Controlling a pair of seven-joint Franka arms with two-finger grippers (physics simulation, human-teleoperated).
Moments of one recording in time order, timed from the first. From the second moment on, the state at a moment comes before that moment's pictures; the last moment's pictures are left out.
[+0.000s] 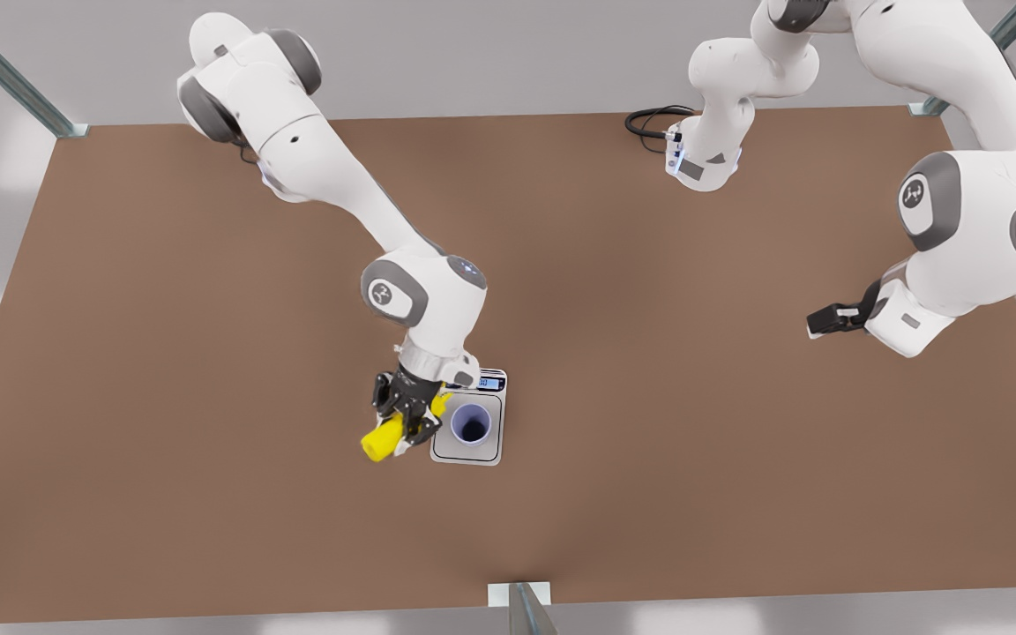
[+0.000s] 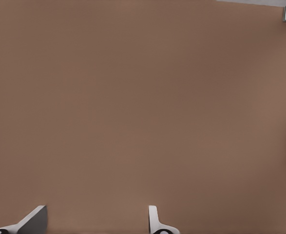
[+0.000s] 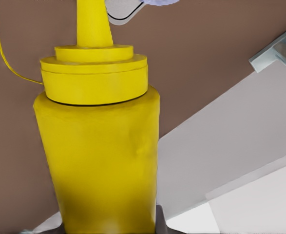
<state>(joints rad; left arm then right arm) -0.09 0.23 0.09 -1.43 -0.07 1.59 -0.06 0.53 0.66 0.12 -1.35 -1.08 2.07 -1.17</state>
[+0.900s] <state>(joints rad) -0.09 0.23 0.09 -1.43 -0.07 1.58 -0.06 0.60 0.77 0.10 -1.35 -1.40 1.96 -0.73</state>
